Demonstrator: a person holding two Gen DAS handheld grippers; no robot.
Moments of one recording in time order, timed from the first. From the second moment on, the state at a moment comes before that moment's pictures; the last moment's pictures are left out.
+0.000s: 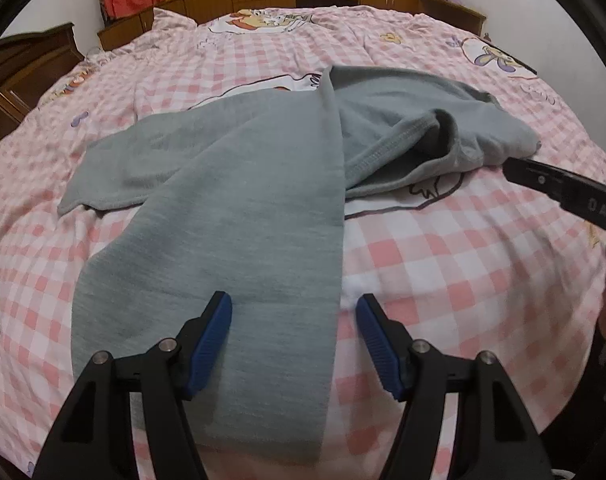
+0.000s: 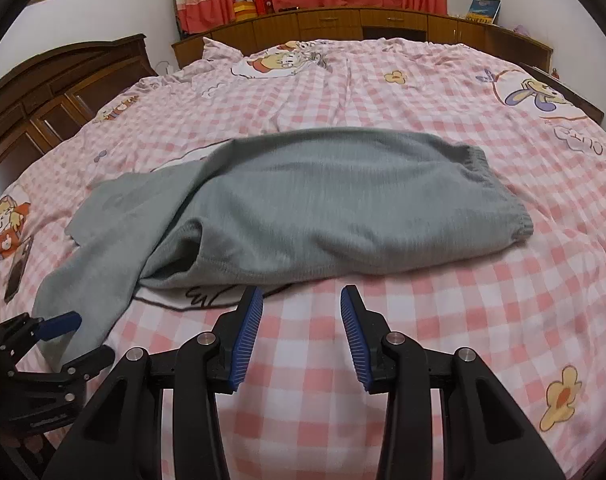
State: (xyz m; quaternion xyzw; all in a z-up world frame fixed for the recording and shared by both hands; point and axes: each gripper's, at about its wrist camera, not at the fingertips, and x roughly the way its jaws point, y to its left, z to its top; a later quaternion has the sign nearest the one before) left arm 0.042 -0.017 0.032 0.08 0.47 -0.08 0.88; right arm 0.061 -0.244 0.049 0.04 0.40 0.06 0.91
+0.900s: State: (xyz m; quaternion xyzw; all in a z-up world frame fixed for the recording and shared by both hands) left arm 0.071 0.049 0.083 0.03 0.41 -0.05 0.91; right arm 0.047 -0.220 0.057 0.04 0.39 0.07 0.92
